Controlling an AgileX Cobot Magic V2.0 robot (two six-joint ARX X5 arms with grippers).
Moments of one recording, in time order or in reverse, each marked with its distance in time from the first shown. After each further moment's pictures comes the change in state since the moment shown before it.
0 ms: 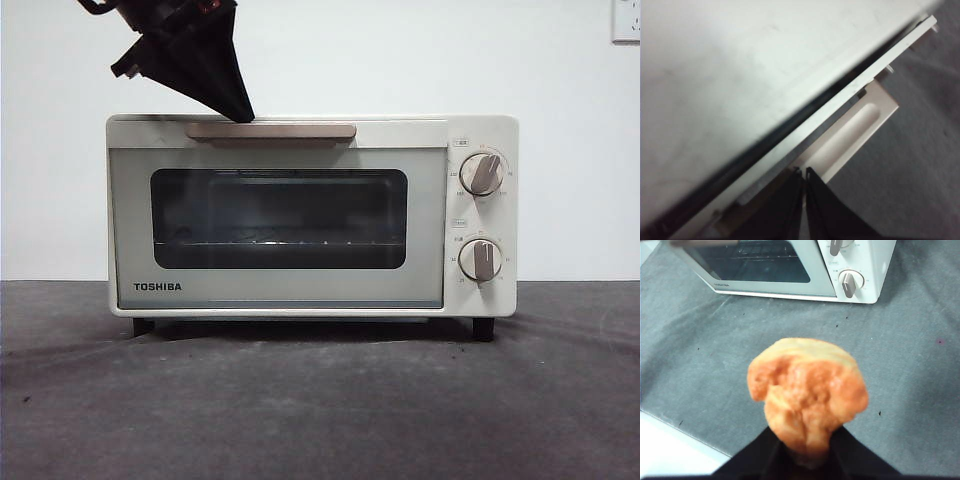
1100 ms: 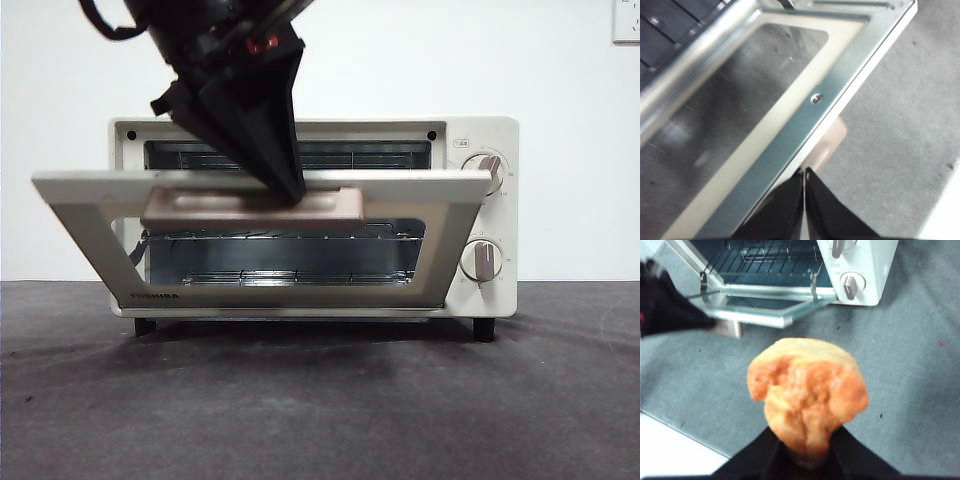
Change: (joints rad) left arm -0.294 -0.030 -0.214 0.056 -0.171 -0.066; right arm 0.000 0.000 0.000 0.011 0.000 0.003
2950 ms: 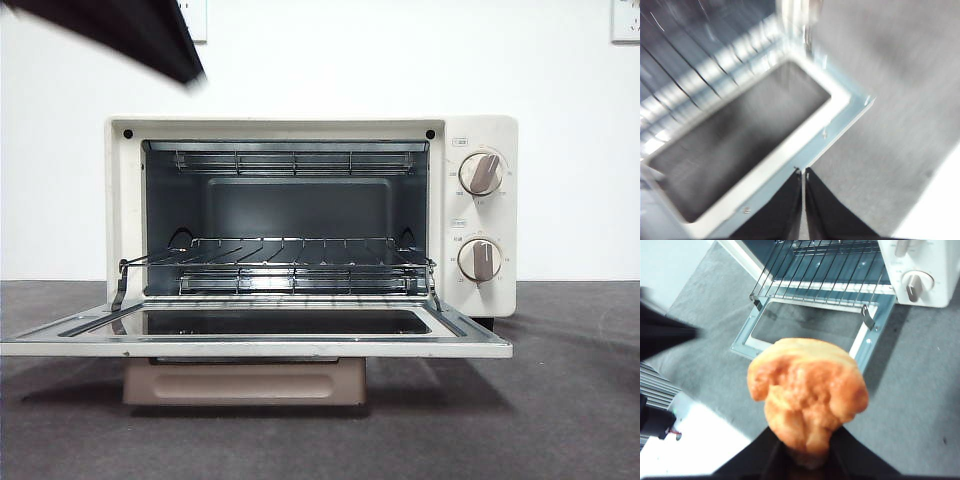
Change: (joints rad) left arm -0.113 -0.500 -0.252 0.034 -0.172 -0.186; right arm 0.006 0.175 0.000 0.147 -0.210 0.035
